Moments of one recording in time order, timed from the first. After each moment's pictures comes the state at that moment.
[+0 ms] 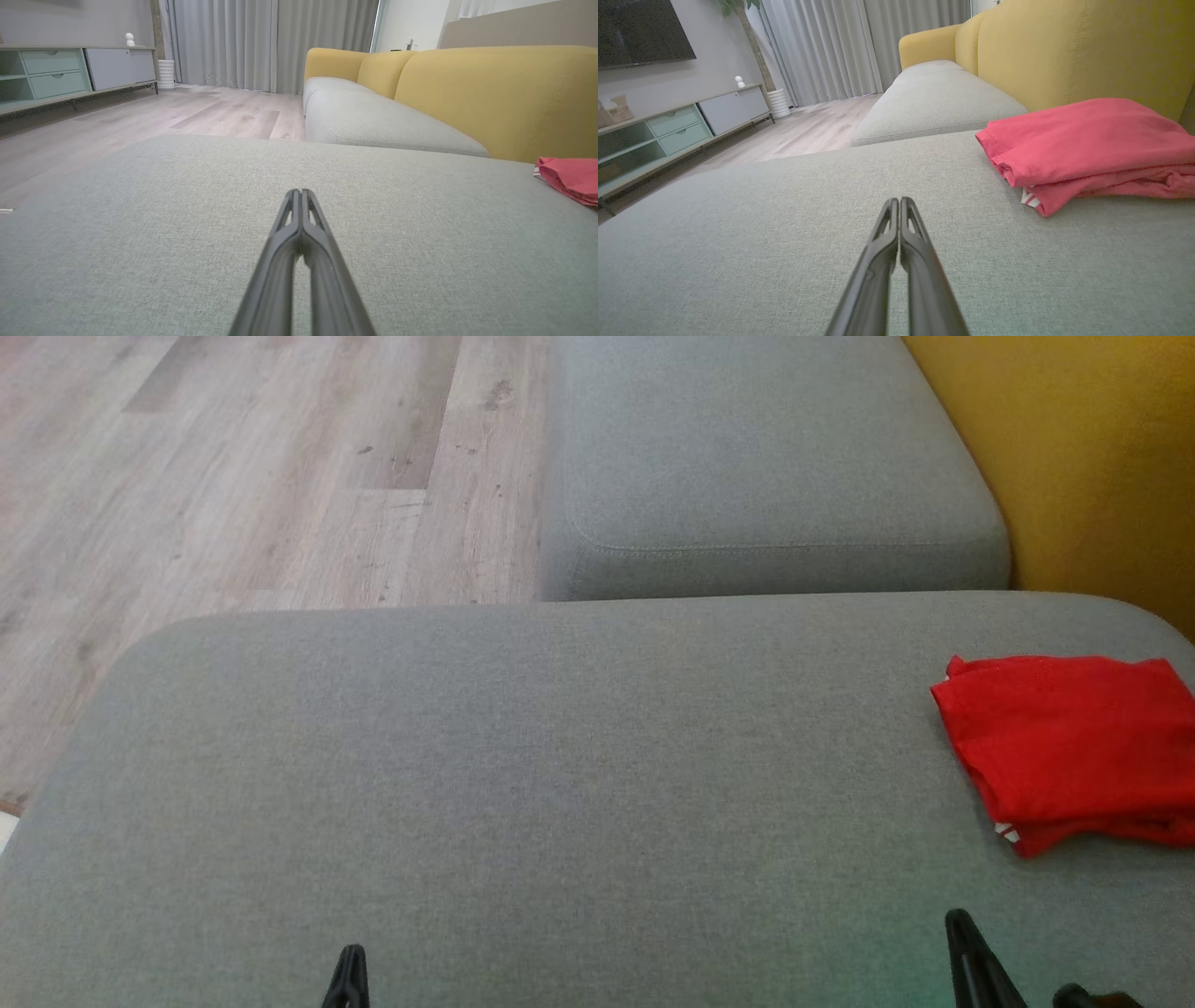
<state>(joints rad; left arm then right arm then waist) 0.32 0.06 -0.16 0.16 -0.17 0.03 -0.25 0.32 -0.07 0.06 0.18 0.21 0.12 -0.24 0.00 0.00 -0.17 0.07</state>
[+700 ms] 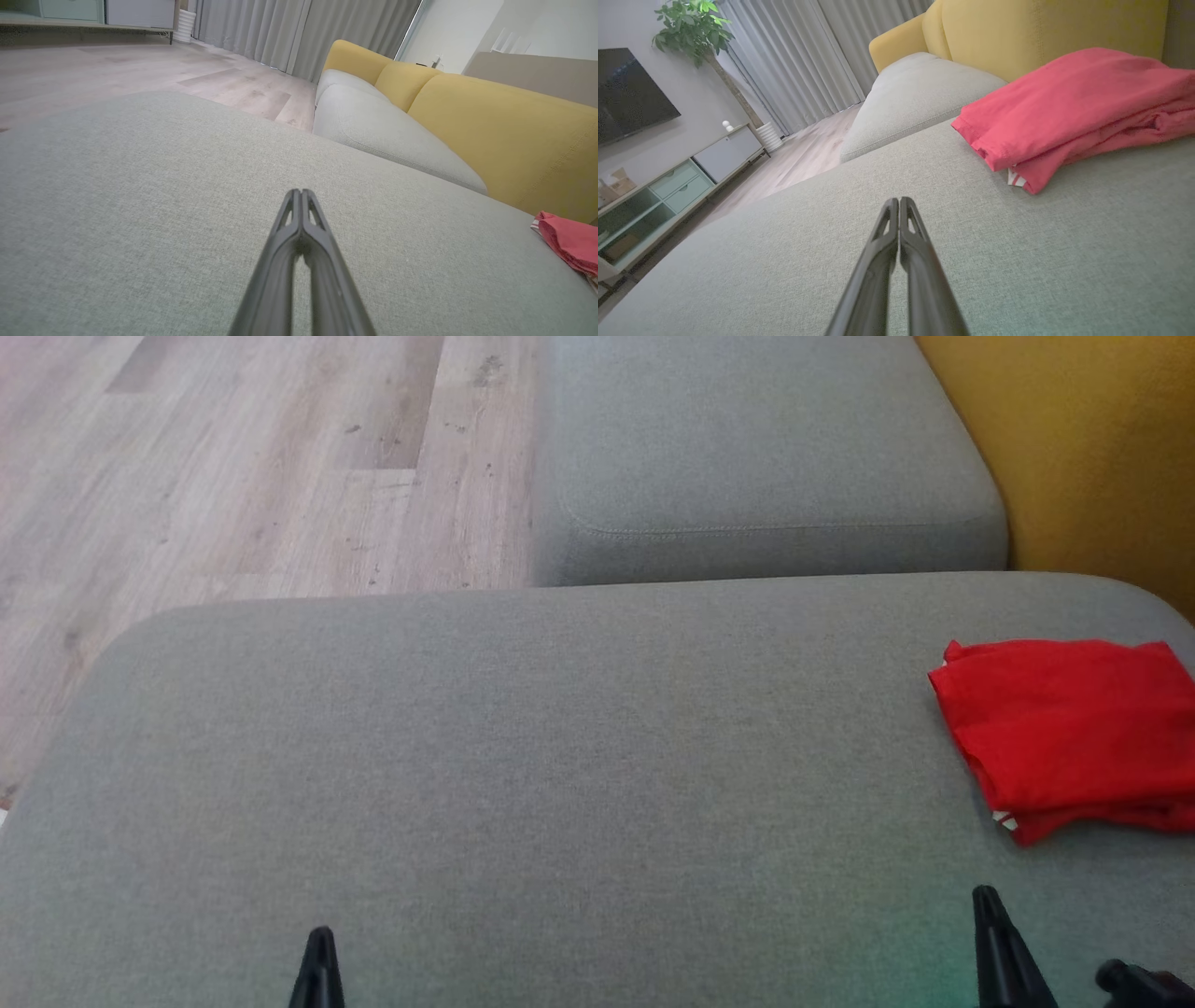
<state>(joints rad) 0.26 0.06 -0.13 0.18 -0.42 0.00 -0.19 0.27 -0.07 0.03 0.19 0.45 0.12 -0.18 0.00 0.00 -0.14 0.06</state>
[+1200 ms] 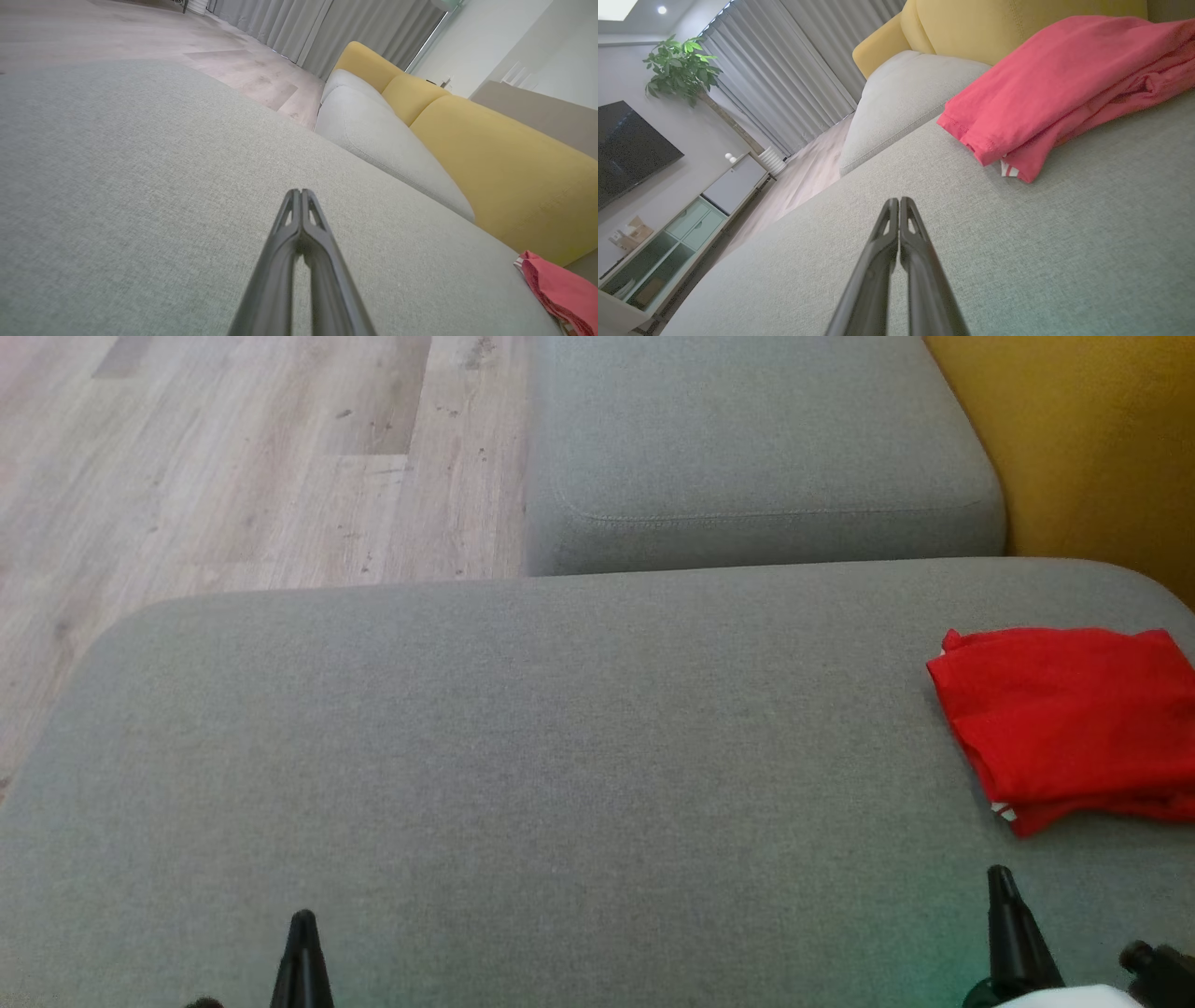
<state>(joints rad) 0.22 0.06 -0.12 0.19 -0.62 -0.02 -0.15 0.23 -0.07 0.01 0.21 0.64 0.12 -0.14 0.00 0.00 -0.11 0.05</state>
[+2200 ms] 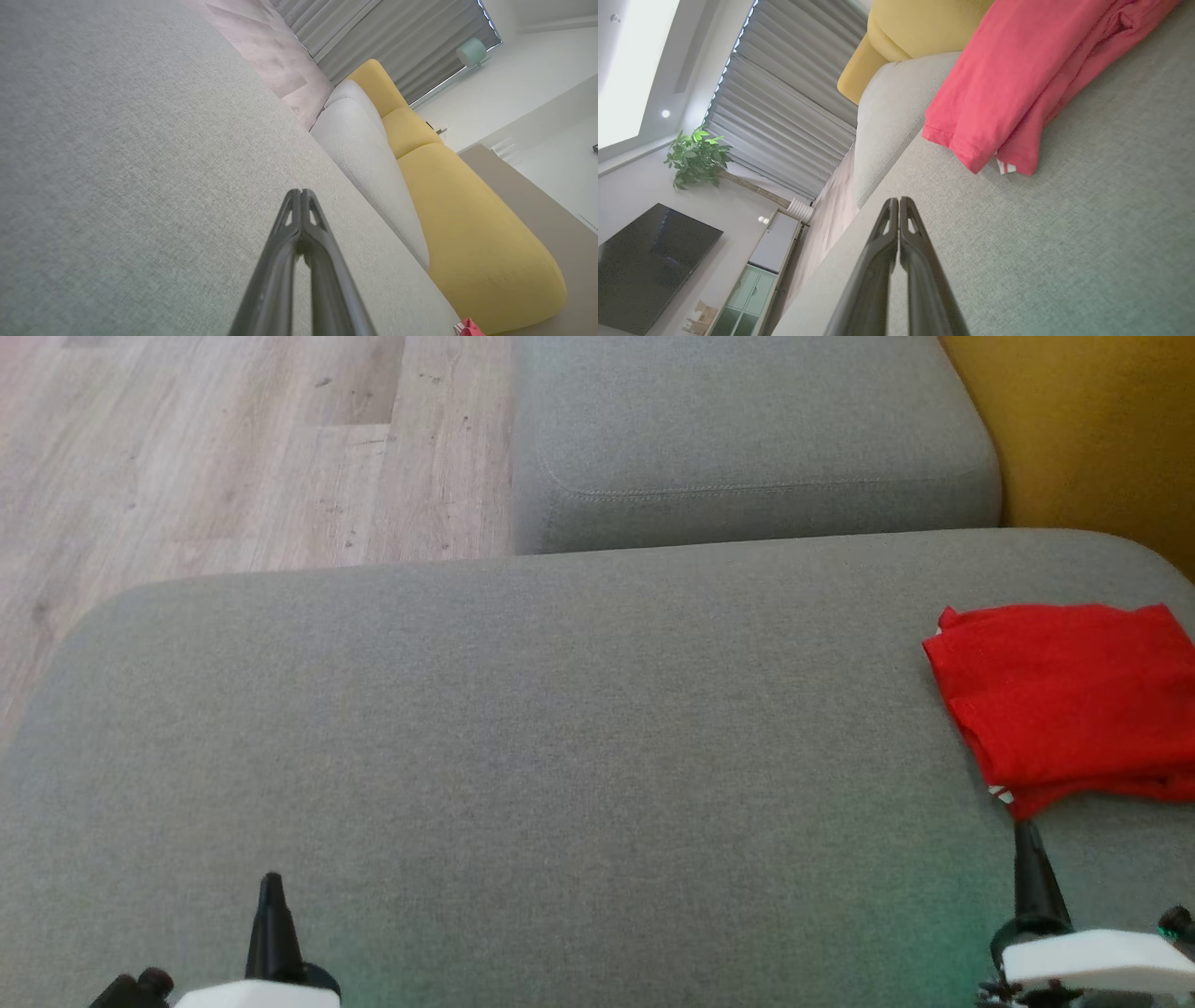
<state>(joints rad) 0.13 0.06 -0.06 0.22 -0.96 -0.05 -0.08 0.14 -0.06 -0.03 0.23 0.97 0.12 -0.06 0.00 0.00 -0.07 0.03</state>
